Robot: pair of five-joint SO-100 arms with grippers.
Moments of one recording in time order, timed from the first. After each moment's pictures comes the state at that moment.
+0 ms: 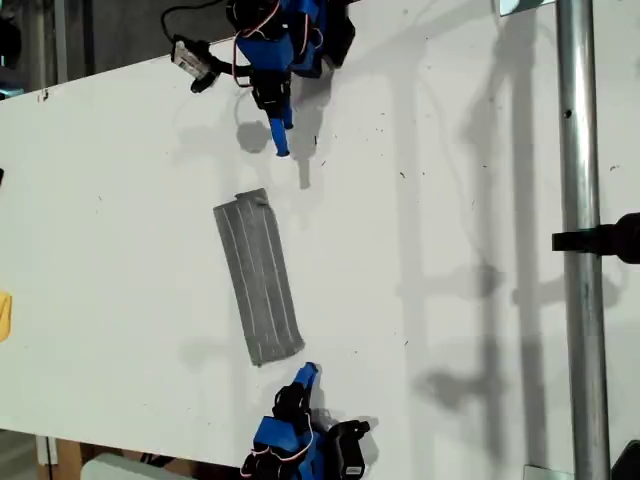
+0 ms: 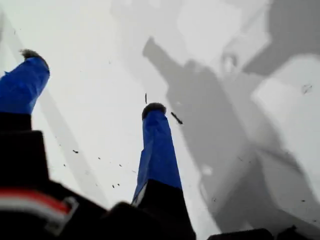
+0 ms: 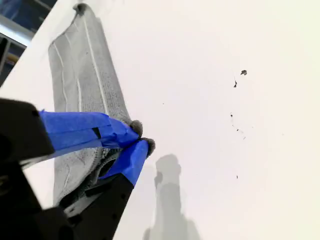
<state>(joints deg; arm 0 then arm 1) -7.8 199.0 178.2 73.3 -83.7 18.8 186.6 161.2 79.5 66.3</state>
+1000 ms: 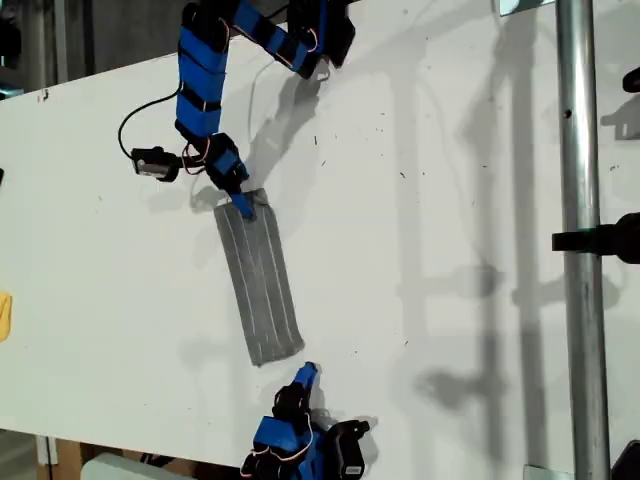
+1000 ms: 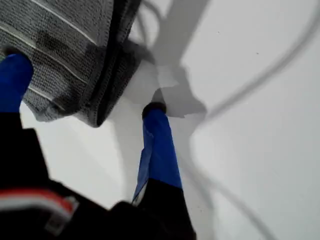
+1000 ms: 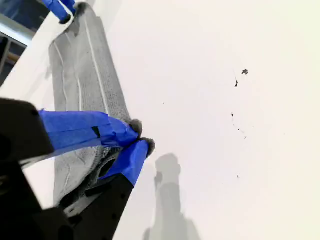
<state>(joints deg) -8.2 199.0 178.2 73.3 -83.4 39.0 83.1 112.1 43.3 42.0</state>
